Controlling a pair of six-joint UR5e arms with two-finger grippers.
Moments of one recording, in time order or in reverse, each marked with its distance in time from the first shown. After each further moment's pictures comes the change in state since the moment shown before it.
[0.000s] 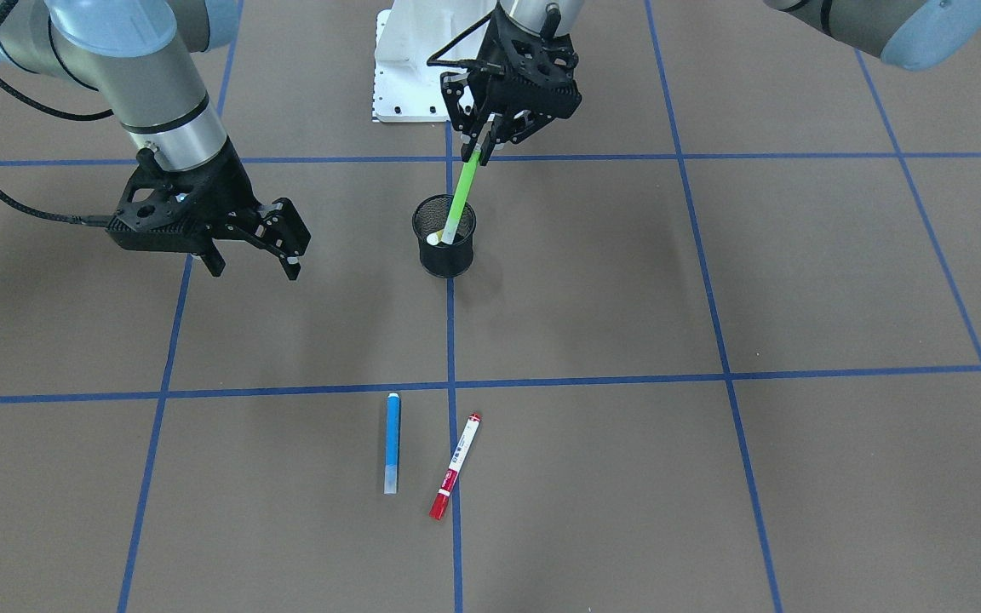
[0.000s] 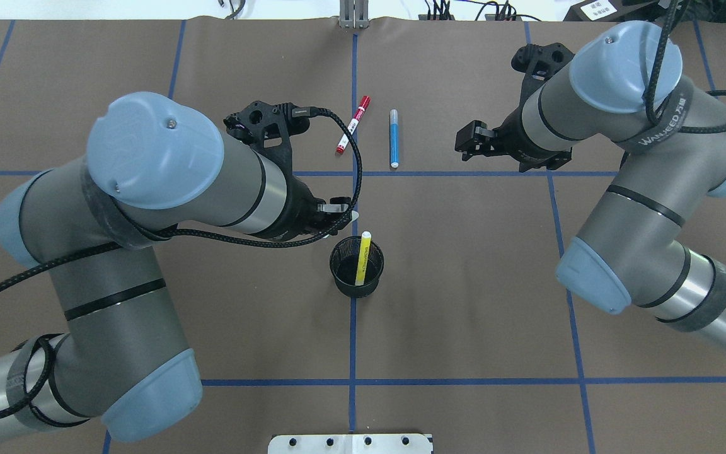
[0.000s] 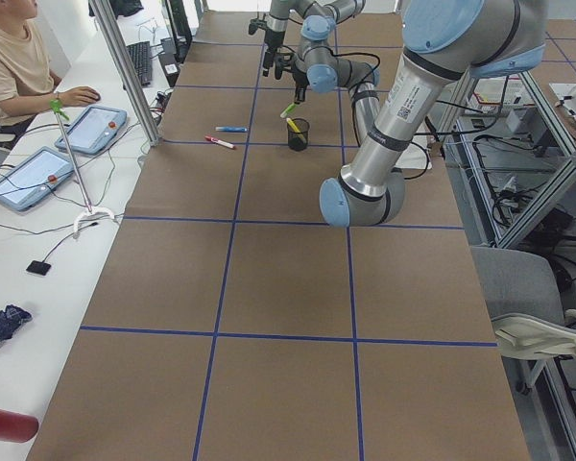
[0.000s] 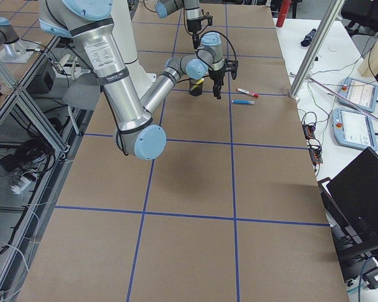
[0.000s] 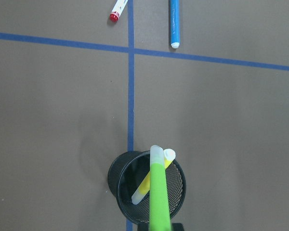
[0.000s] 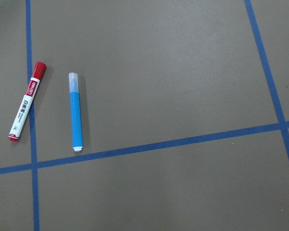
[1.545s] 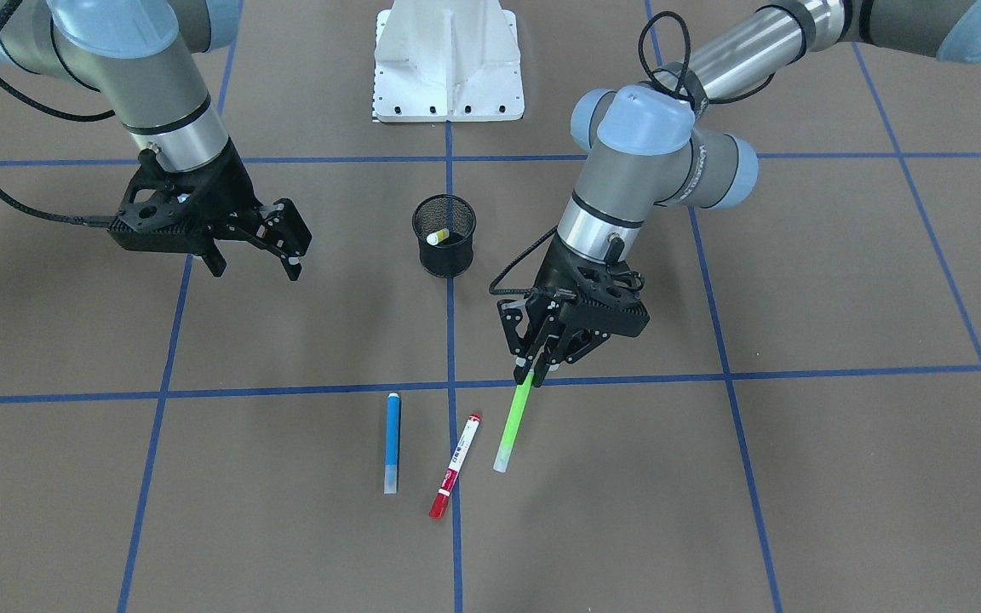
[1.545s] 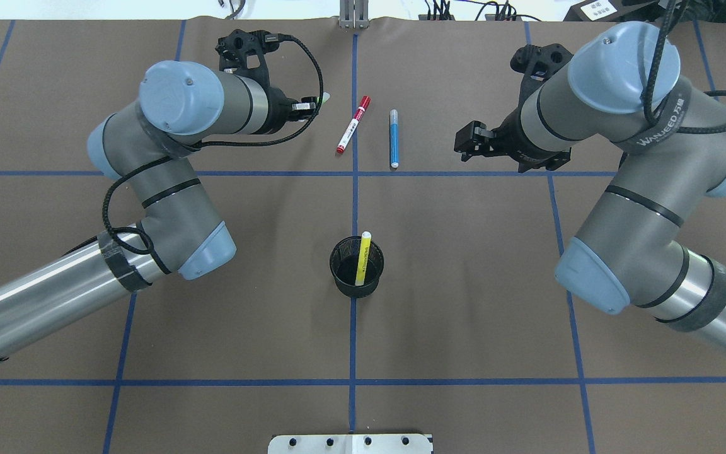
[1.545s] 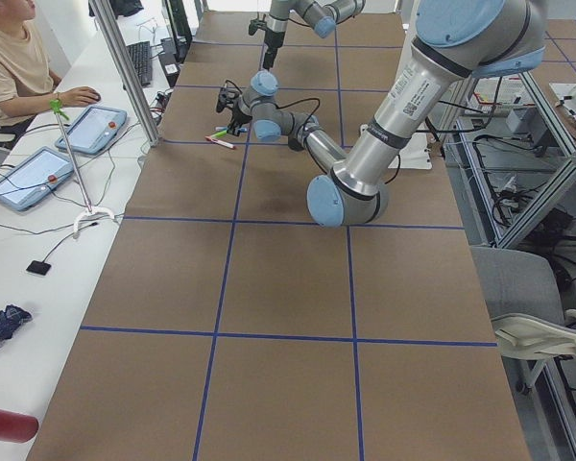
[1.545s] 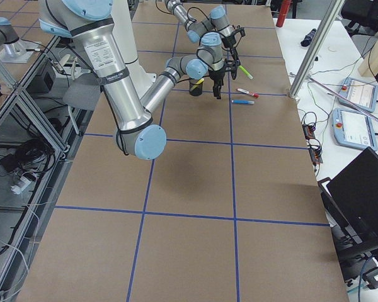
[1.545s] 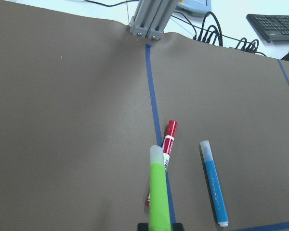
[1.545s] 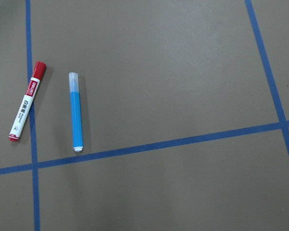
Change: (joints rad) left arm -0.160 -0.054 0.640 -0.691 0.196 0.116; right arm -0.002 0.001 -0.003 0.000 0.000 -0.001
